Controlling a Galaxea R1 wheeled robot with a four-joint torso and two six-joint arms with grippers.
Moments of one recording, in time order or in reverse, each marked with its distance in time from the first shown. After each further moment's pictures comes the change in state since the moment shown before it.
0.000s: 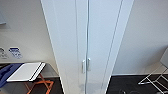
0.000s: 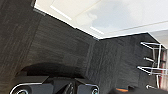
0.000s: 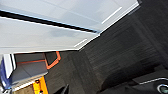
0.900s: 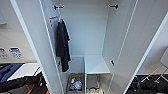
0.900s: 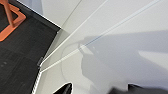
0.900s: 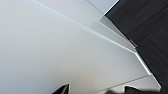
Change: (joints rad) left arm -0.372 -0.203 0.060 -0.044 0.005 -0.056; right arm 0.240 -0.214 0.161 -0.004 0.022 0.118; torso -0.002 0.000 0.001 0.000
